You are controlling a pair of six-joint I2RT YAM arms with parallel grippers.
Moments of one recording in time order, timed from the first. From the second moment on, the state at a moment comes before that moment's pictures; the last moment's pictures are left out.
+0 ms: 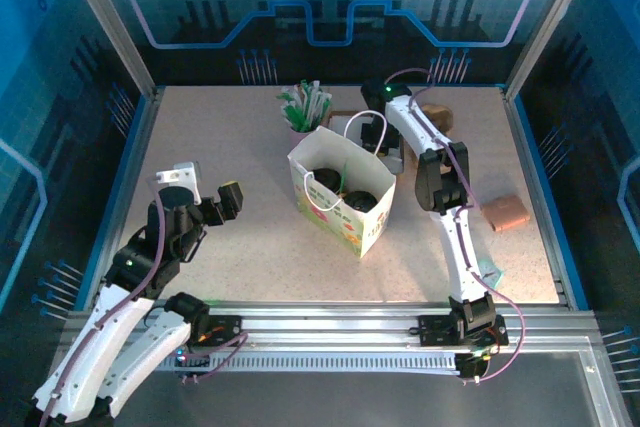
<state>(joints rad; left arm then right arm) -0.37 0.59 0.76 -0.65 -0.29 -0.43 0.31 2.53 2.36 -1.29 0.00 0.47</state>
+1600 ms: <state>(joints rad) -0.37 0.59 0.76 -0.65 -0.29 -0.43 0.16 2.01 2.13 -1.20 -0.20 0.50</state>
